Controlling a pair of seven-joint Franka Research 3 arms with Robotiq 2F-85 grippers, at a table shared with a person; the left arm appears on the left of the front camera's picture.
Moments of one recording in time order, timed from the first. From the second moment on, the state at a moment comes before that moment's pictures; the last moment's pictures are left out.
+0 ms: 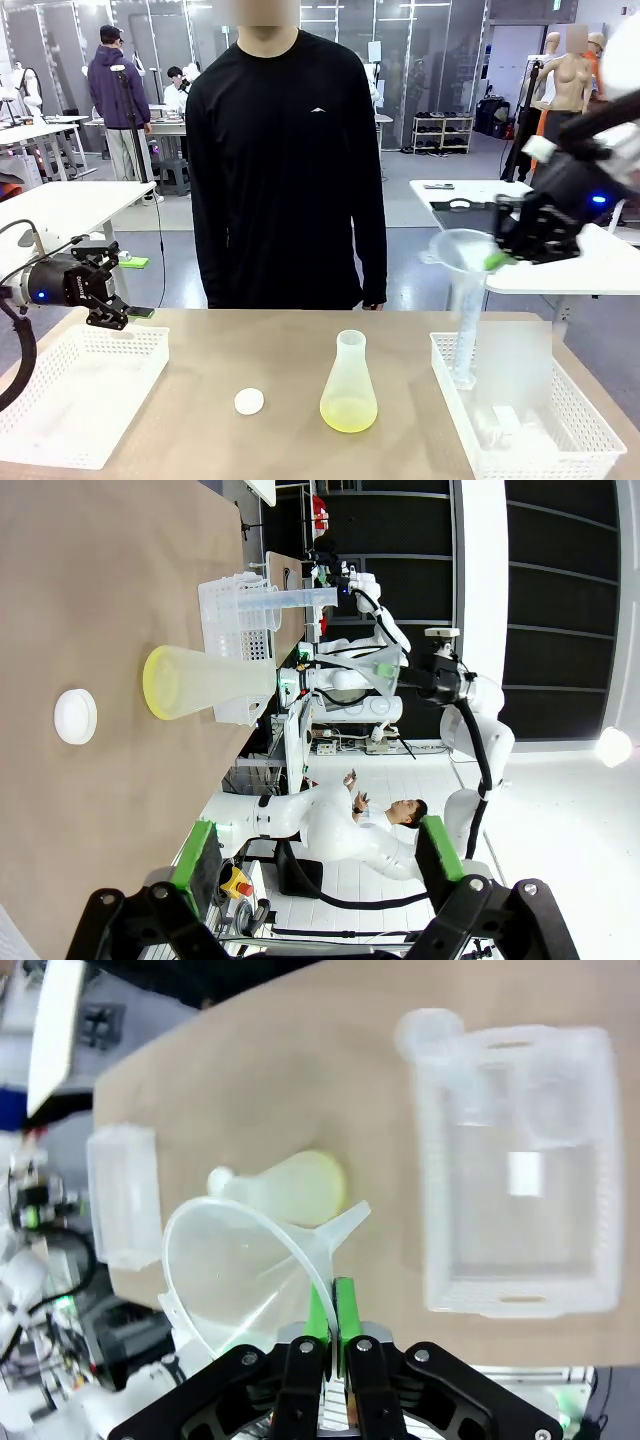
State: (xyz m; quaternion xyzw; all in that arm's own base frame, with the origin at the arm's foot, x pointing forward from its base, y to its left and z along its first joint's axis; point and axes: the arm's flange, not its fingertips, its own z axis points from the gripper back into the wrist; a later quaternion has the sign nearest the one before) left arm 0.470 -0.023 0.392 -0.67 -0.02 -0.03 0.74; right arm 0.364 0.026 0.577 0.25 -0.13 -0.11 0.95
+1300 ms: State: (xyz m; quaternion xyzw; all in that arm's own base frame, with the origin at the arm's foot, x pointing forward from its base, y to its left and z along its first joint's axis) left arm 0.470 -0.023 0.392 -0.67 -0.02 -0.03 0.74; right arm 0.379 -0.012 0.439 0.18 0.00 -0.18 0.97
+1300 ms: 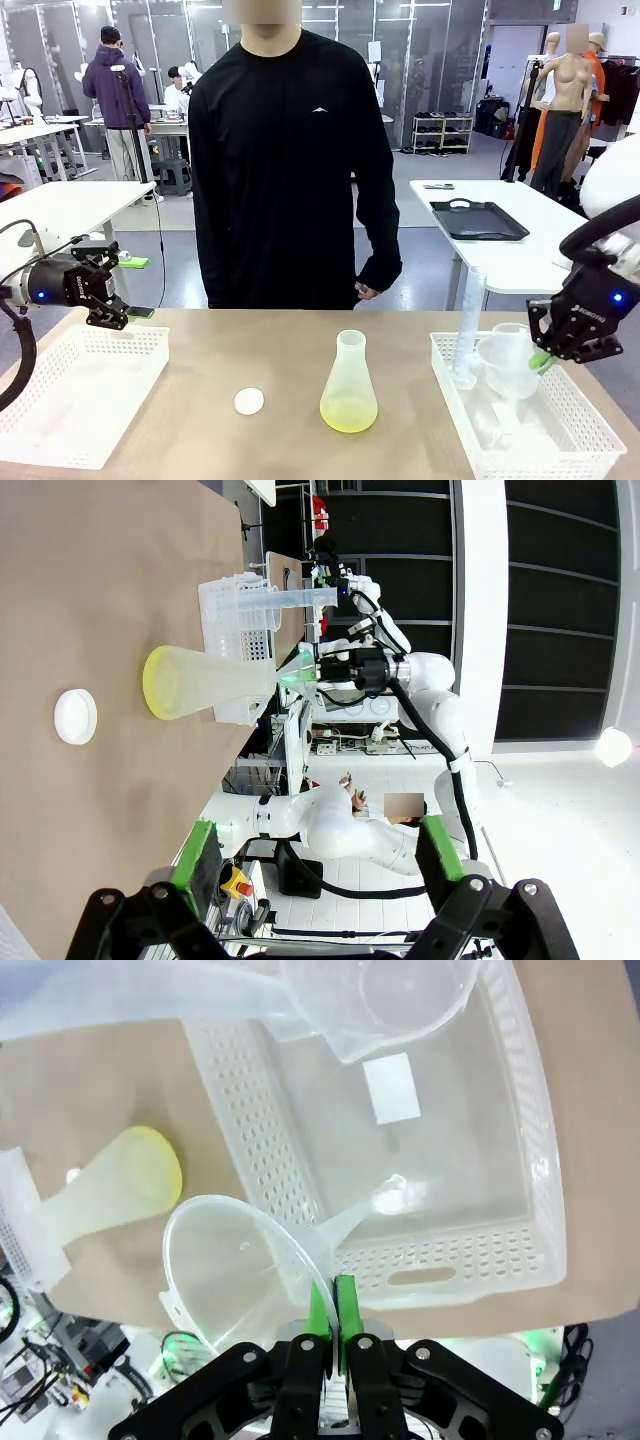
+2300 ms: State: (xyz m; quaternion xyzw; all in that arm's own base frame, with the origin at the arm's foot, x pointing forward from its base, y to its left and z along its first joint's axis) left arm 0.470 -0.023 0.392 -0.67 -0.02 -0.03 0.74; right arm 0.401 -0.003 0.400 0.16 0.01 -0.22 0.96
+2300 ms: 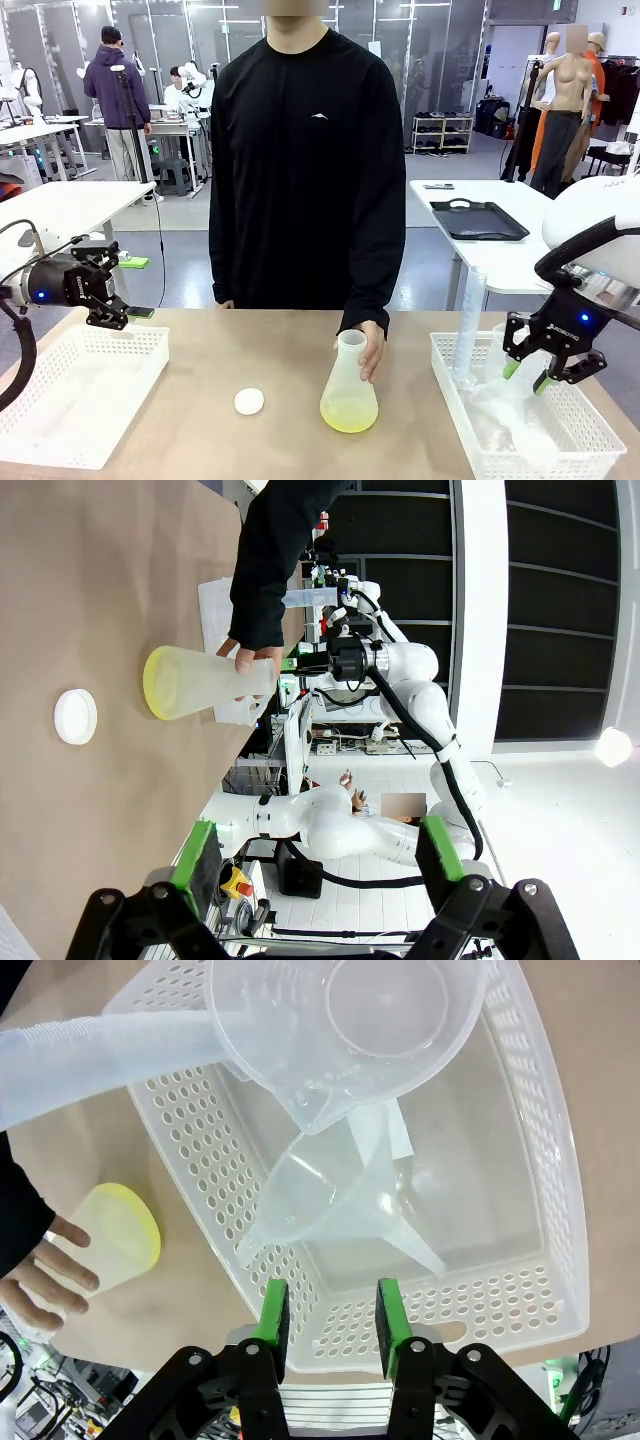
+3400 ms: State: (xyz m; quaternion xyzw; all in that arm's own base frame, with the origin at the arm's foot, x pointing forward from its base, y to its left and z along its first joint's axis) left arm 0.470 -0.023 0.392 -0.67 -0.02 -0.03 0.74; right arm 0.401 -0.004 0.400 0.16 0.01 -0.22 0.96
